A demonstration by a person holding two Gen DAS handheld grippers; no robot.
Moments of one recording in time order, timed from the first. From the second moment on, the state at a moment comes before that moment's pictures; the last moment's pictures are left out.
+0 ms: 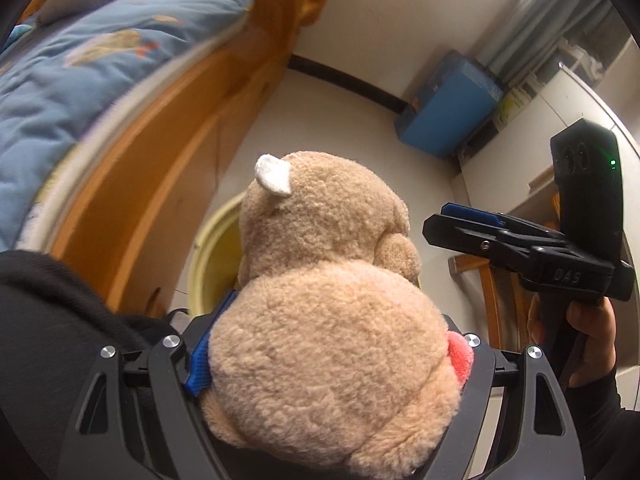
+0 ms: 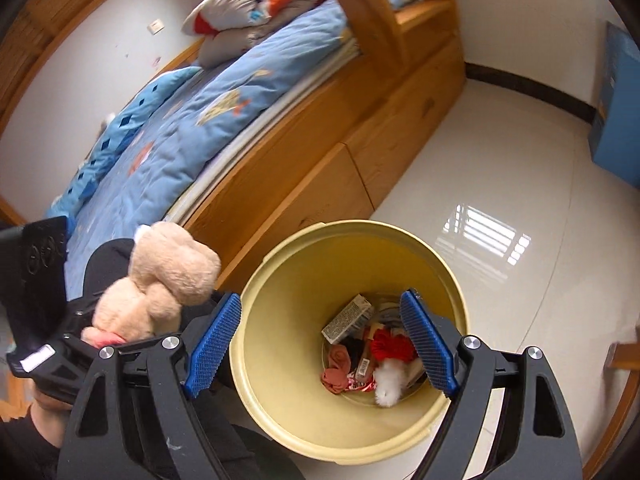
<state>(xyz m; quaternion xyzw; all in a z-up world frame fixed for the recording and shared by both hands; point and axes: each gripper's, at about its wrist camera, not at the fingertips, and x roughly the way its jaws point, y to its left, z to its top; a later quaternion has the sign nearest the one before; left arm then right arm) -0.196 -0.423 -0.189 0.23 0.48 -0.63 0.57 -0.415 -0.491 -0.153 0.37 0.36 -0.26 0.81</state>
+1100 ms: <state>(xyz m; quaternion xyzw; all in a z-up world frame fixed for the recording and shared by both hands) -0.171 -0.395 -0.154 0.25 0.41 -0.58 0.66 -0.380 -0.463 -0.143 0.31 0.41 -0.22 0.83</state>
